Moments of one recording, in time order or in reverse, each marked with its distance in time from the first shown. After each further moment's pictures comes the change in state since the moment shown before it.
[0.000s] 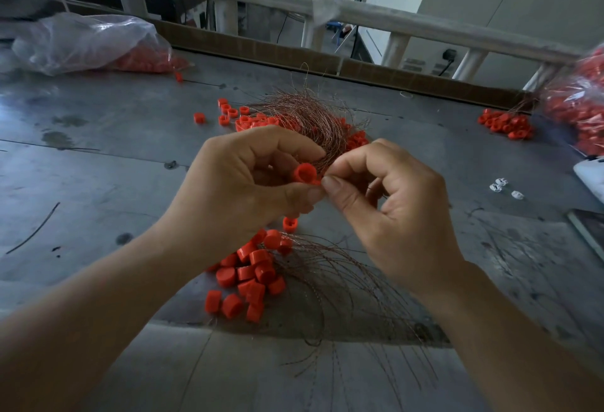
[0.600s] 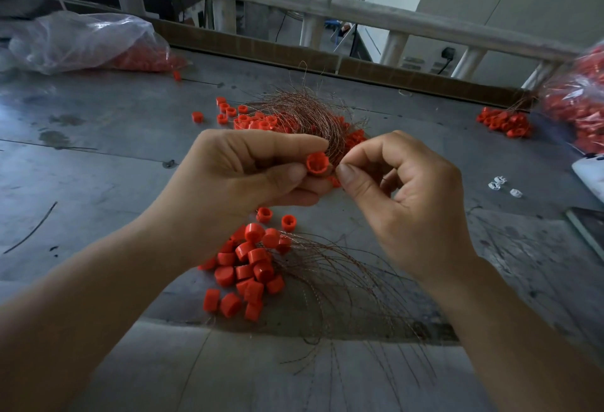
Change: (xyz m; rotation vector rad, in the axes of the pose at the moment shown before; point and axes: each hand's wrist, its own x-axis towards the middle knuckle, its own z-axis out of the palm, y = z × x) left_hand 0.001 0.002 -0.003 -0.374 -0.113 -0.098; right_hand 0.002 0.003 -0.007 -0.046 0.067 0.044
